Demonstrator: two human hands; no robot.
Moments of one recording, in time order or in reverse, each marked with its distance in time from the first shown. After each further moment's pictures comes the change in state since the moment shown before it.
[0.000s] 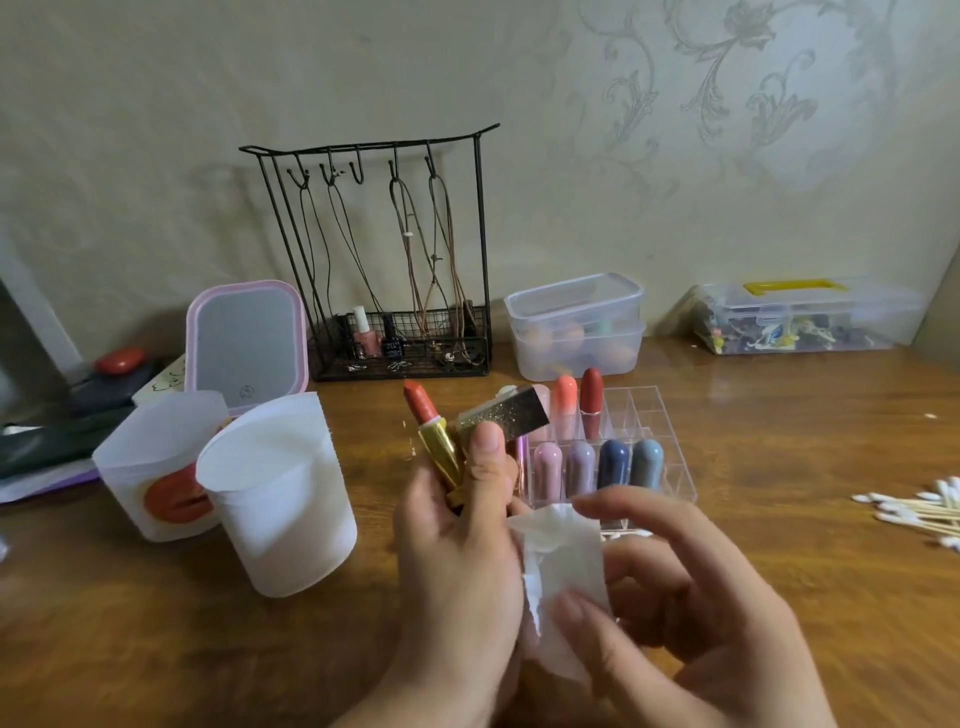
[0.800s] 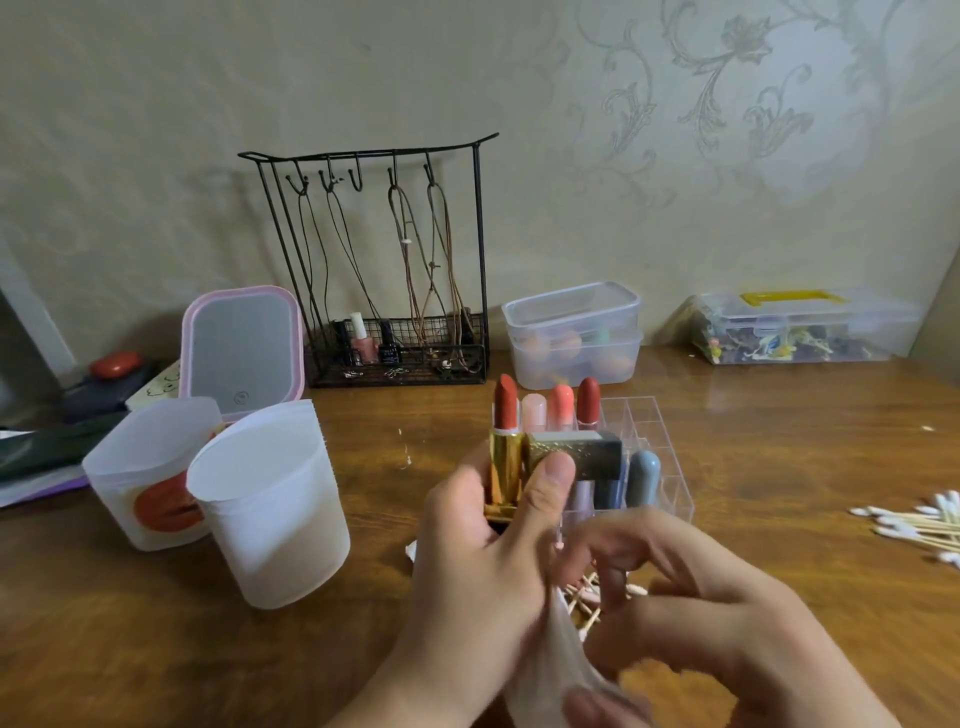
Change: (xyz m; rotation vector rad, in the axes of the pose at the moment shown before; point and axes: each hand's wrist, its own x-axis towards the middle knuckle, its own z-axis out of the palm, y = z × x) left_hand 0.001 0.008 -0.005 0.298 -0.350 0.164; right_hand 0.013 -0.026 -0.035 -0.397 -0.412 -0.202
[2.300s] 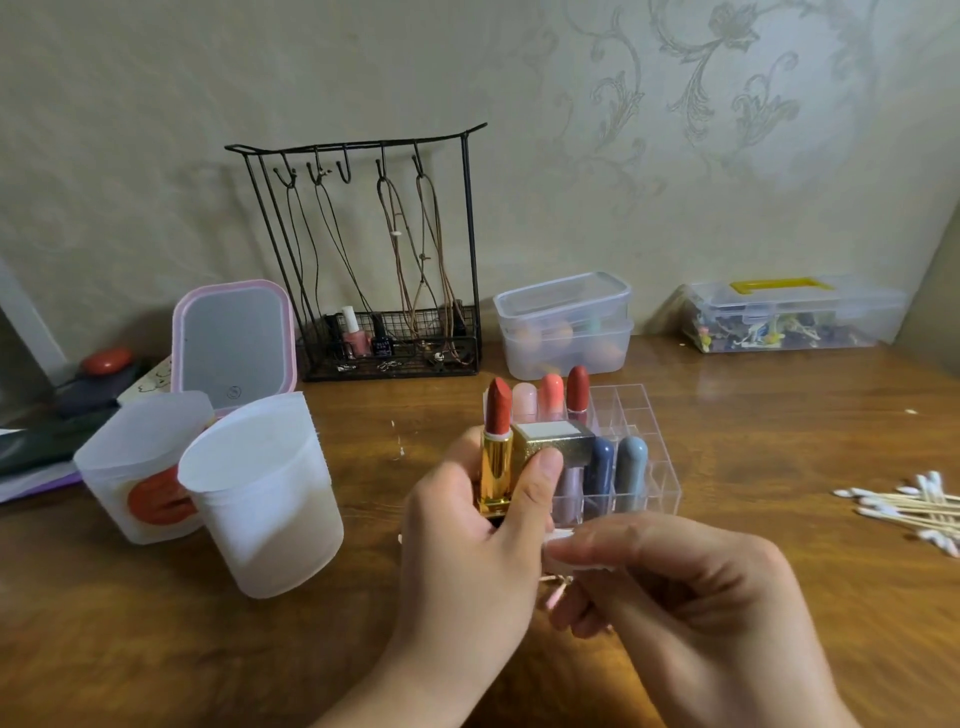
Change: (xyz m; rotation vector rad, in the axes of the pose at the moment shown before) left_hand 0.000 -0.010 0.000 0.300 0.115 0.212; right_hand 0.005 0.014 0.029 0.246 0.468 0.186
